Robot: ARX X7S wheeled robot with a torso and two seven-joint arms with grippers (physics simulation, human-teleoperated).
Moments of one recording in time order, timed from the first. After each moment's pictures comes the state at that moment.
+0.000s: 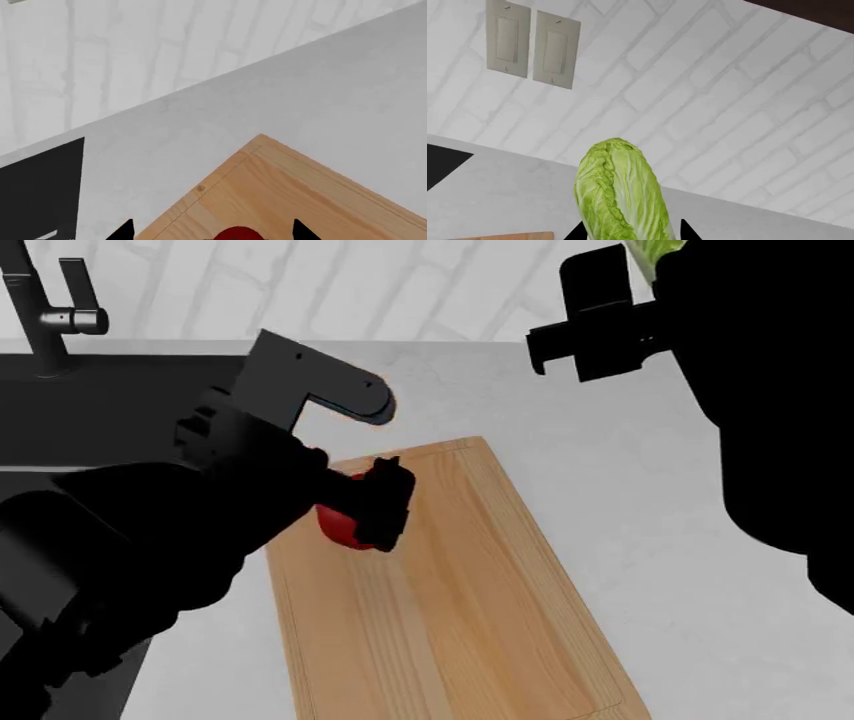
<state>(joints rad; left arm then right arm) -1.19 -0.12 0.71 -0.42 -0.70 -0.85 -0.23 1.37 0.47 -0.25 -0.17 0.89 1.48 0.47</state>
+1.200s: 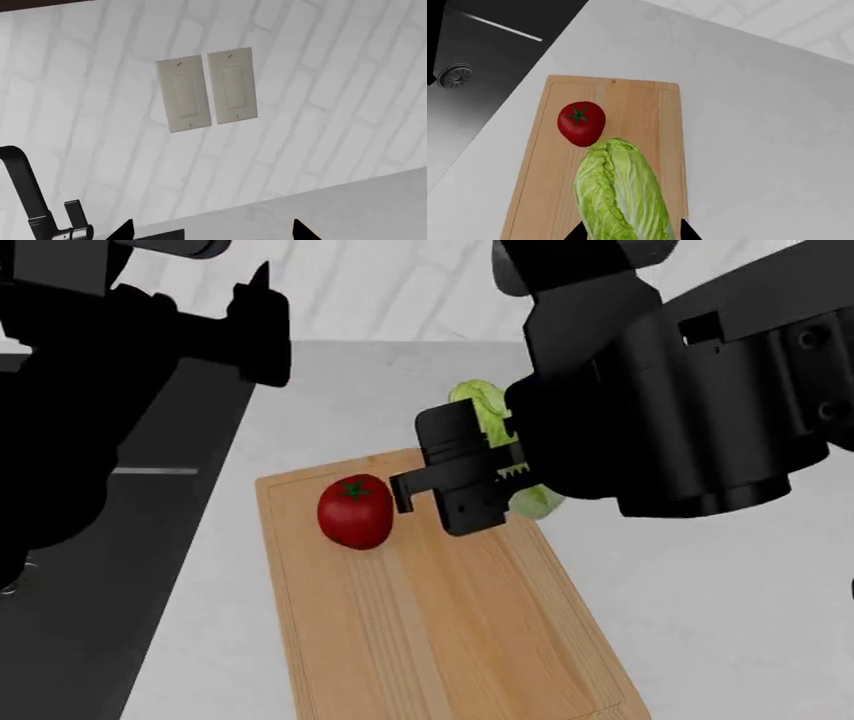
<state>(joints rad) -1.22 -0.29 0.54 -0.08 -0.73 -0.82 -0.45 1.63 0.47 -0.71 0.42 2.17 1.50 1.17</state>
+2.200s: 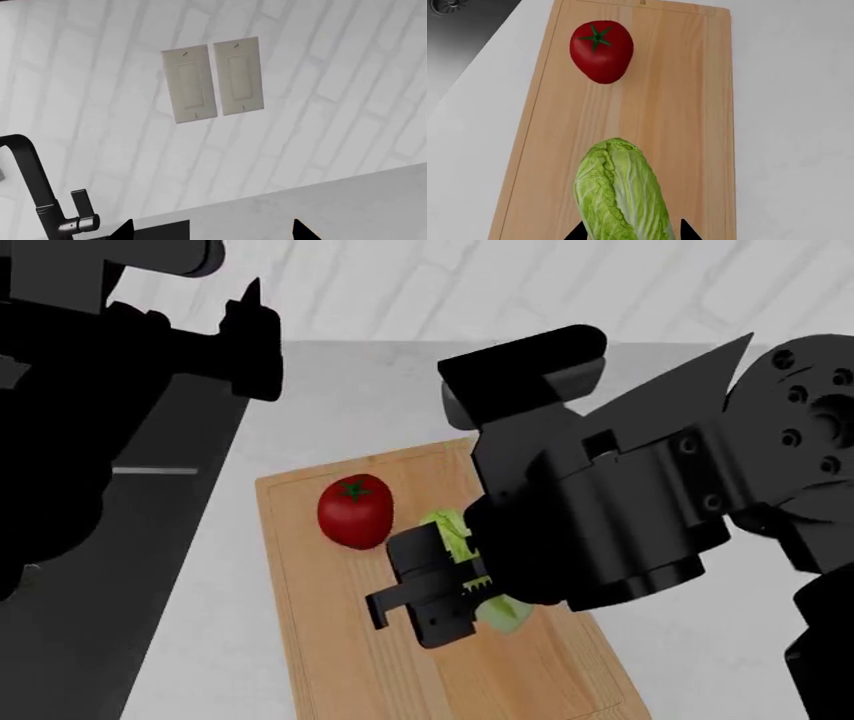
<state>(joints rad) -1.19 -0.31 0.55 -0.07 -0.74 -0.82 -0.46 1.52 0.46 -0.87 0.39 2.20 1.45 1.10</state>
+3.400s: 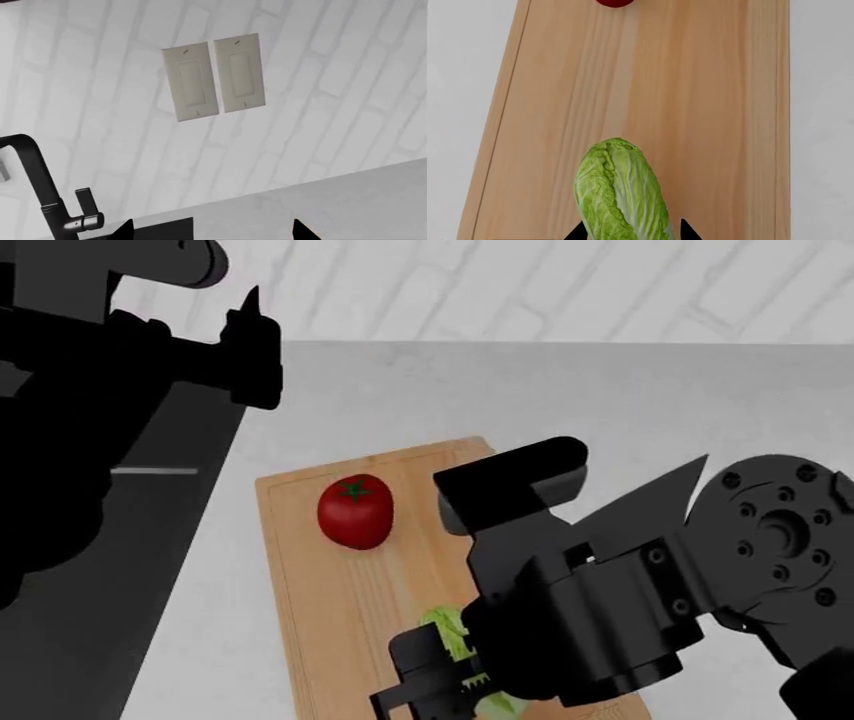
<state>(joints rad) -1.19 -0.32 0.57 -0.05 -0.75 -0.82 -0.48 1.37 0.51 -0.95 0.28 2.20 1.38 1.07</state>
